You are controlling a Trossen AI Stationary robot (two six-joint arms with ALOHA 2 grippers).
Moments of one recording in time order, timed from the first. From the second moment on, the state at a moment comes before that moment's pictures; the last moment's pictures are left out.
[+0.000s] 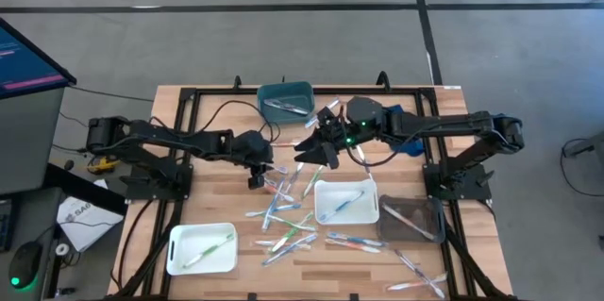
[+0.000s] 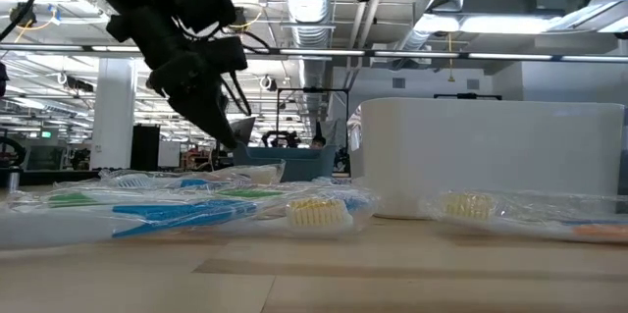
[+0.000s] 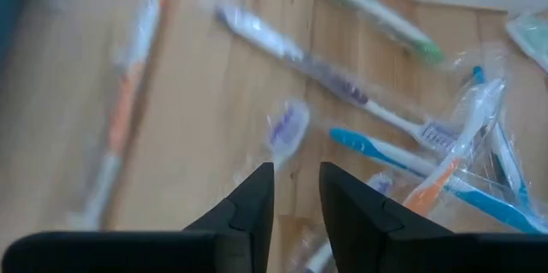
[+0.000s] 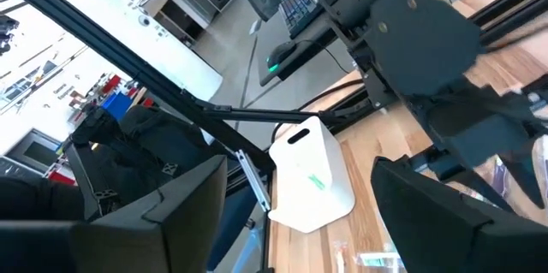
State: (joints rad) left arm 0.14 1.40 0.64 -0.14 0.01 -0.01; right arm -0.07 1.49 1.22 0.06 -0.34 0.70
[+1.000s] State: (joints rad) left arm 0.13 1.43 0.64 -0.09 -0.04 0.08; right arm -0.07 1.49 1.22 0.04 -0.34 0.70
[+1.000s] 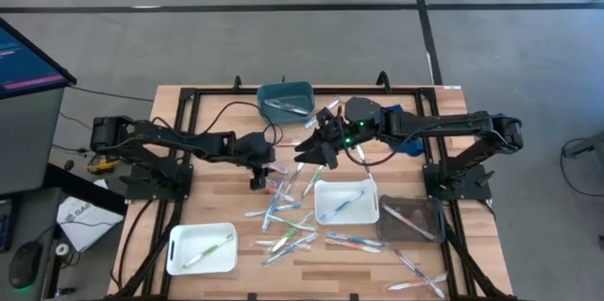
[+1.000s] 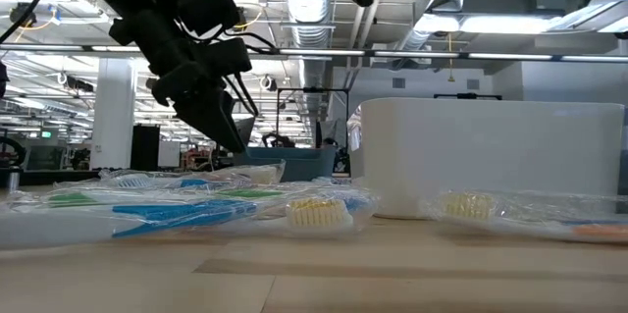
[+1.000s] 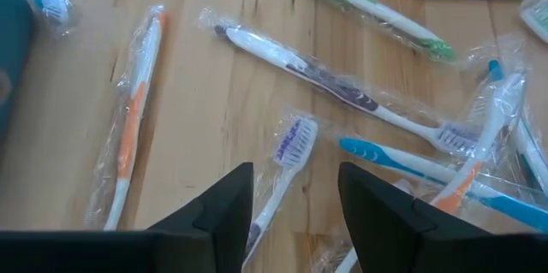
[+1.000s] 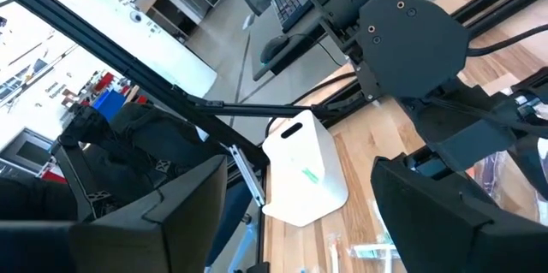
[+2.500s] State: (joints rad) left arm 0.17 1.43 0.55 -0.06 -0.07 0.24; right arm -0.07 1.49 1.22 0.03 -0.34 0.70
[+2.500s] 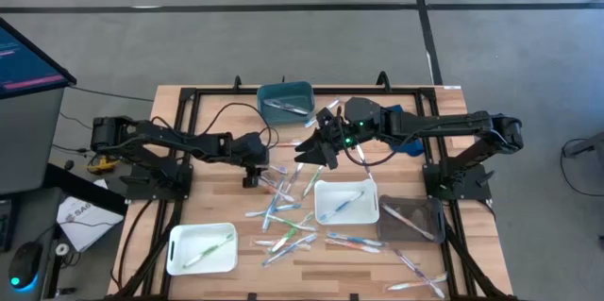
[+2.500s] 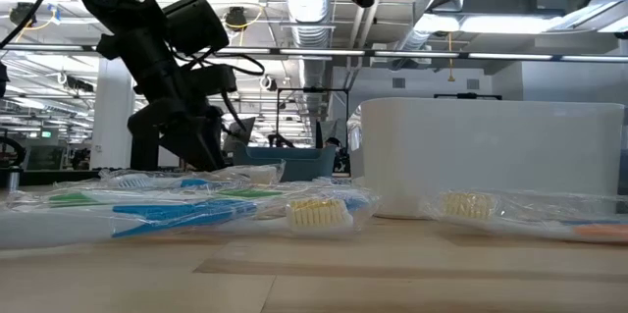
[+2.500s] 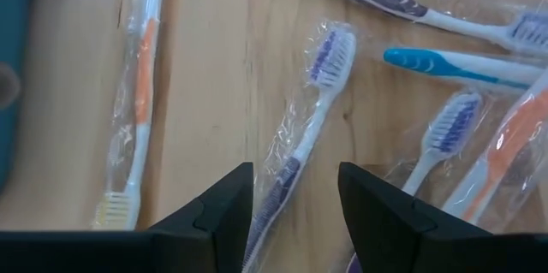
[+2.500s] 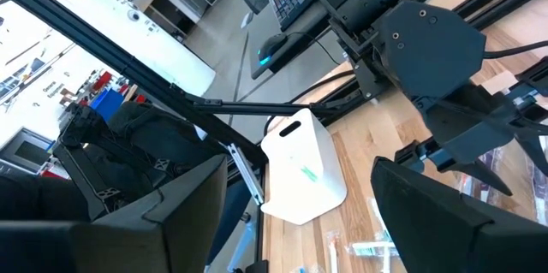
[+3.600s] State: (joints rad) left arm 0.15 1.55 0.55 -0.06 -0.06 0.15; right arm -0.07 1.49 1.22 0.00 -0.34 0.70
